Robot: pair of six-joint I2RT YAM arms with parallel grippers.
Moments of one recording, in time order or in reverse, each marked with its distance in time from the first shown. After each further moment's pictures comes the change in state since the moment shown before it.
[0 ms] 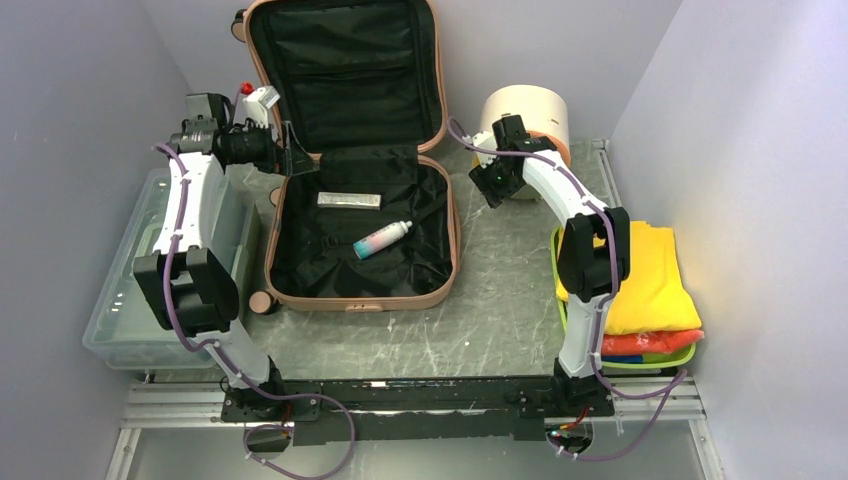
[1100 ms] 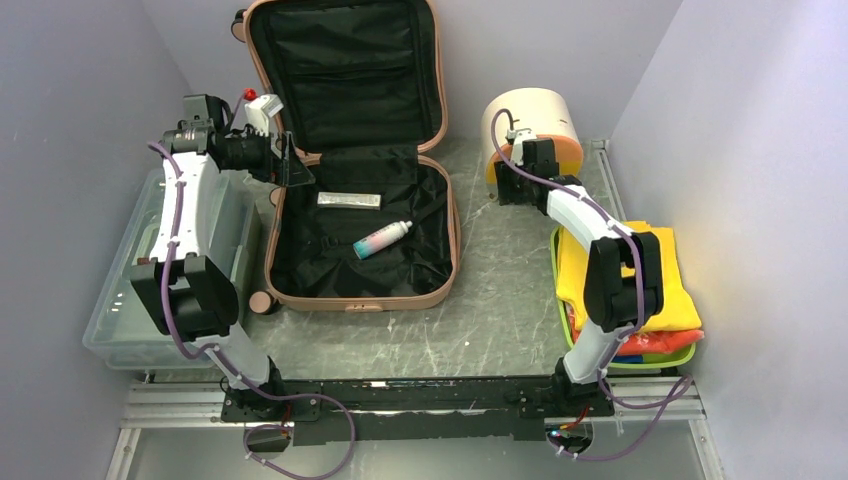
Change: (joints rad) left arm 0.004 -0.019 0.047 -0.208 -0.031 0.157; right arm -0.090 -0.251 -0.469 0.578 0.055 0.422
